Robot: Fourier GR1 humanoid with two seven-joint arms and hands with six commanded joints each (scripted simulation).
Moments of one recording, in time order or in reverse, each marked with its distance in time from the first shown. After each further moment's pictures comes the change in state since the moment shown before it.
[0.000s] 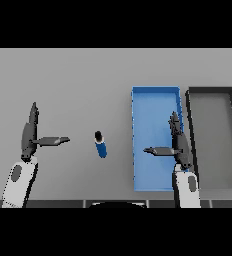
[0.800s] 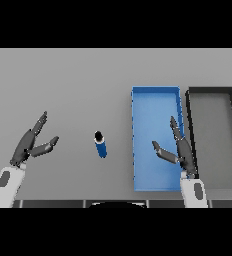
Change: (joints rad) left arm 0.075 0.185 -0.067 -0.034 0.023 -0.333 -0.184; right arm 0.094 -0.131 0.089 -0.126 0.129 0.067 -0.065
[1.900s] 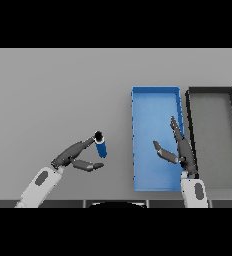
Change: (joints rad) left arm -0.108 -0.198 -0.304 -0.002 -0.132 -0.161 0.160; right arm -0.001 0.002 -0.008 -0.002 -0.017 0.012 -0.013
